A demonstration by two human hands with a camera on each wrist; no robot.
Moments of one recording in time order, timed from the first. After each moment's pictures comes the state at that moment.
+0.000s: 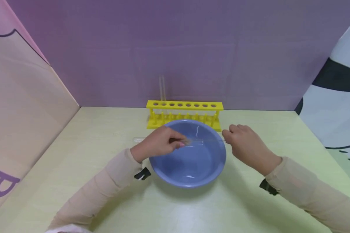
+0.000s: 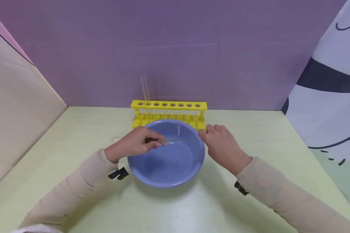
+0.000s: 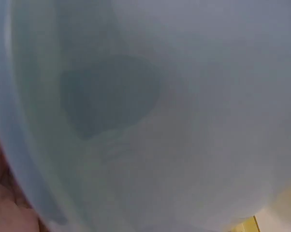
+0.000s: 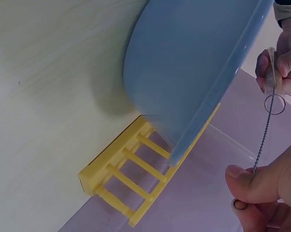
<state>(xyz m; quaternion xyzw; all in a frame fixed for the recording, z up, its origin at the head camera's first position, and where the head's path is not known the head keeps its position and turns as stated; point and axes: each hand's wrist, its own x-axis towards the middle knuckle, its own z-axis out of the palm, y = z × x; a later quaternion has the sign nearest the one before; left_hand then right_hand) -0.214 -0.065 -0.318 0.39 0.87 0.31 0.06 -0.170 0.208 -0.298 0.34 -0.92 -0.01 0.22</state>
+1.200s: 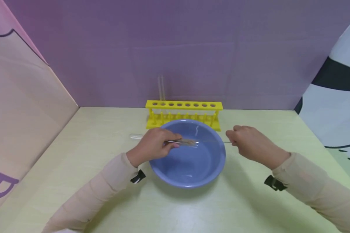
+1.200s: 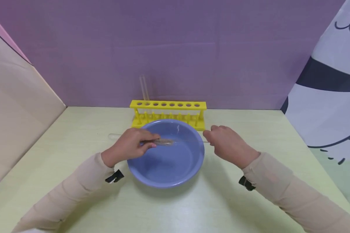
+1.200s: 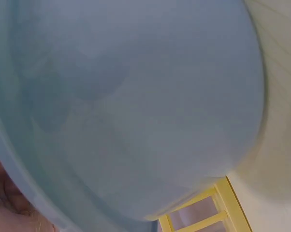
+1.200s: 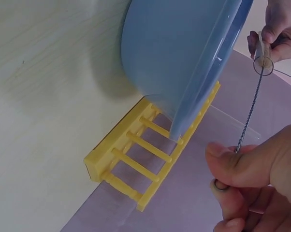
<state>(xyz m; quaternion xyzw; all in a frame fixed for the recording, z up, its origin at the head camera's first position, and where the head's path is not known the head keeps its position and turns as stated) -0.209 -0.077 -0.330 0.44 0.86 0.22 -0.12 -0.176 0.223 -0.288 0.33 -0.94 0.02 0.09</state>
